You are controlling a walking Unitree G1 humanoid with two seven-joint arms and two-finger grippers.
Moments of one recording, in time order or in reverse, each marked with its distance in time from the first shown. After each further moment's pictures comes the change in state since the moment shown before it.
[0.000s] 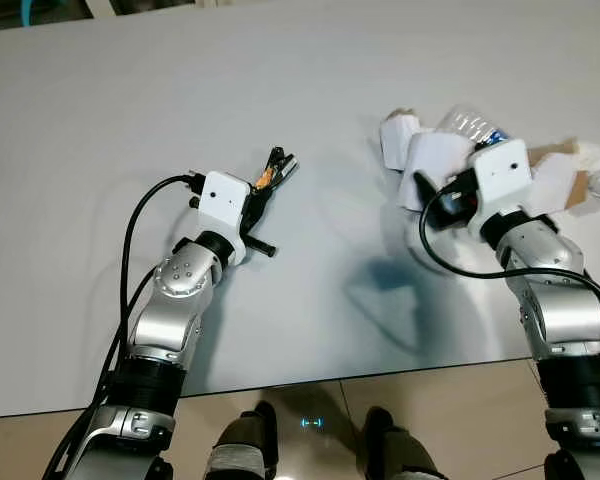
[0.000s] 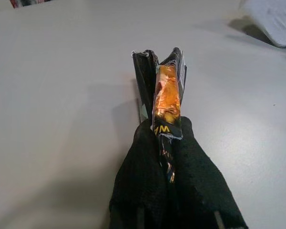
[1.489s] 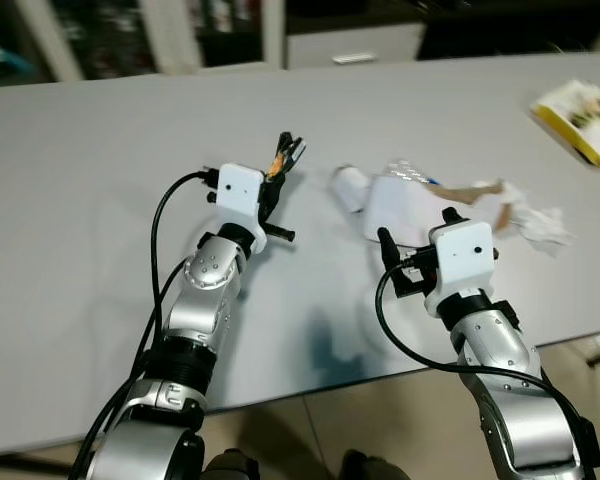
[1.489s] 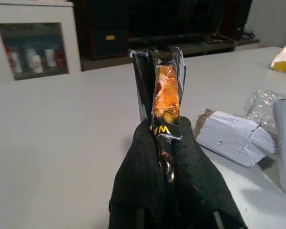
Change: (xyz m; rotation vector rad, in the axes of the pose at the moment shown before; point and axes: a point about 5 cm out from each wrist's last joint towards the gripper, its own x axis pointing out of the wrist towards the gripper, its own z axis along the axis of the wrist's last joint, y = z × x) left arm 0.027 -0.022 -0.002 -0.106 -0.083 0.049; right arm -0.062 0.083 0.001 0.100 0.002 -0.110
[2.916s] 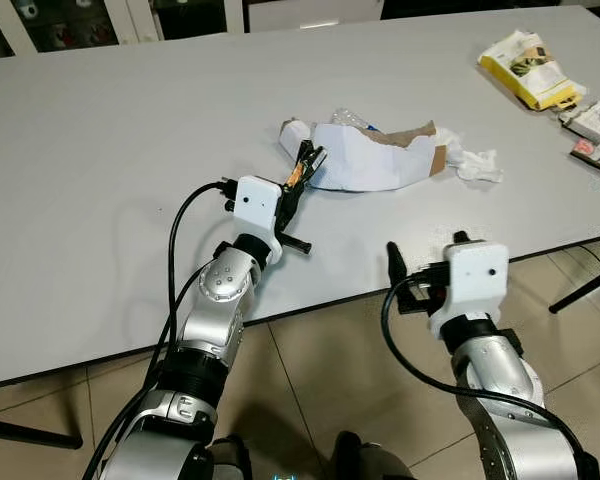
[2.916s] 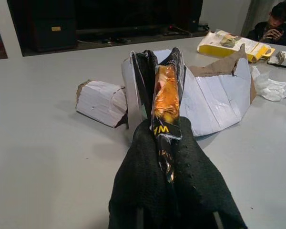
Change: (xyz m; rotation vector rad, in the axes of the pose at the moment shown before) left arm -0.004 -0.018 -0.005 0.000 -0.029 -0.052; right arm -0.019 0.006 -0.006 0.098 0.045 -0.068
